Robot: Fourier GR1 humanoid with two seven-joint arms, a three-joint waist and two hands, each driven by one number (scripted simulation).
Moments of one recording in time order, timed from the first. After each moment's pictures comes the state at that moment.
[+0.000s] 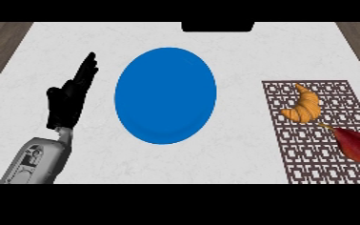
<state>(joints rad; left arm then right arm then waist) -0.27 0.36 -0.17 -1.39 0.11 0.20 0.07 0.06 -1.13 -0.09 -1.52 0.21 0.47 -0.47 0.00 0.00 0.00</state>
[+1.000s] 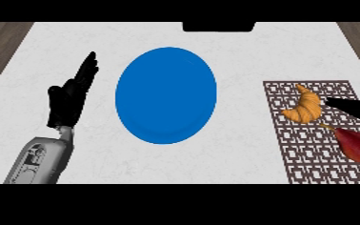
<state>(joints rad) -0.27 0.30 -0.10 -1.39 0.03 0.13 0.08 -0.11 -0.89 0.07 -1.32 0.63 0.50 -0.43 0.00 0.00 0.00</state>
